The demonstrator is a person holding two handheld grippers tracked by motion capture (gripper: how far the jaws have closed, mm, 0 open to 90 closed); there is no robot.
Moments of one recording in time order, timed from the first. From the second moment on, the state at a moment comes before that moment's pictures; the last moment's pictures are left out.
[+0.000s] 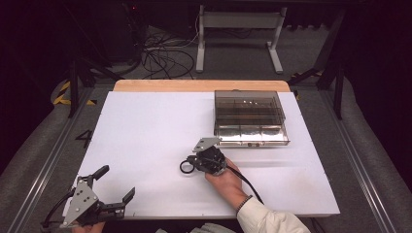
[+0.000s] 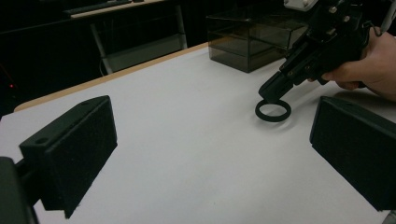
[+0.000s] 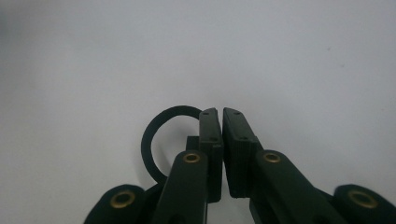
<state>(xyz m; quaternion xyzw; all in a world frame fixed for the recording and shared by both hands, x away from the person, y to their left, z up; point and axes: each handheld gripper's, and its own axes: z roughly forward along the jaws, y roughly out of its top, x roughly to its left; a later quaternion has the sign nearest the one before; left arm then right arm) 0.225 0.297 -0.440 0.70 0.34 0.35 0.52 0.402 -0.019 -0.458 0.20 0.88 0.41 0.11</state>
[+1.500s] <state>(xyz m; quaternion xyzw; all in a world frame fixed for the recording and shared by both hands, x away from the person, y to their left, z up) 0.225 0.296 -0.440 0.70 0.34 0.35 0.52 0.377 -0.047 -0.403 0.18 0.86 0.45 0.15</state>
